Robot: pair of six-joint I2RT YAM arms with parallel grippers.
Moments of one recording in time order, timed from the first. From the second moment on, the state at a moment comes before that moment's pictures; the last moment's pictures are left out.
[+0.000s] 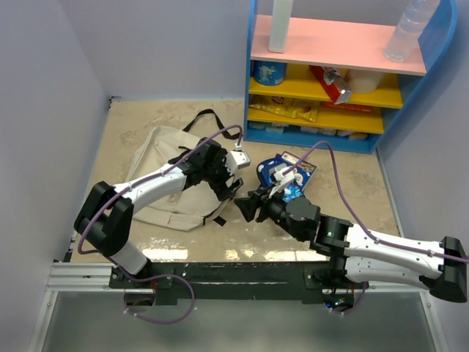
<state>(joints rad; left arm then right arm) -0.61 1.59 1.05 -0.31 0.37 0.38 1.19 0.92 0.65 0.10 0.42 0.48</state>
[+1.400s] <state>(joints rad) -0.46 1.50 1.08 -0.38 0.24 0.37 1.17 1.16 0.65 0.05 0.57 0.54</state>
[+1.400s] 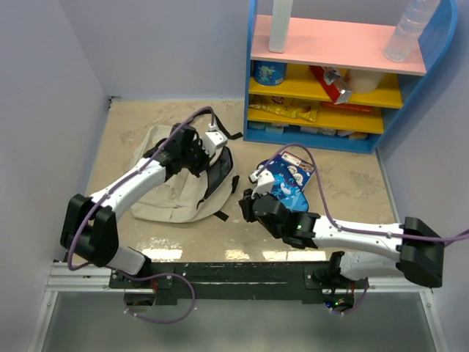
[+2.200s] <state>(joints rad) -0.43 1.26 1.01 -0.46 0.36 0.37 1.07 1.72 0.94 0.37 0.40 0.60</state>
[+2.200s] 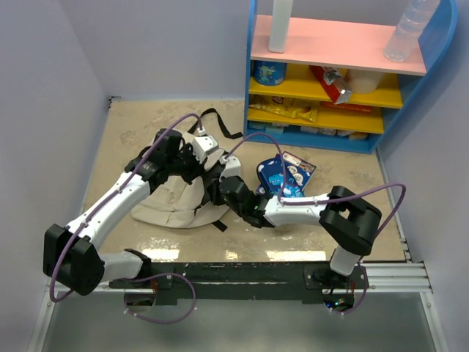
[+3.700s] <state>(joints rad) -0.13 1.26 1.29 -0.80 0.52 0.49 1.13 1.86 0.73 0.64 0.40 0.78</state>
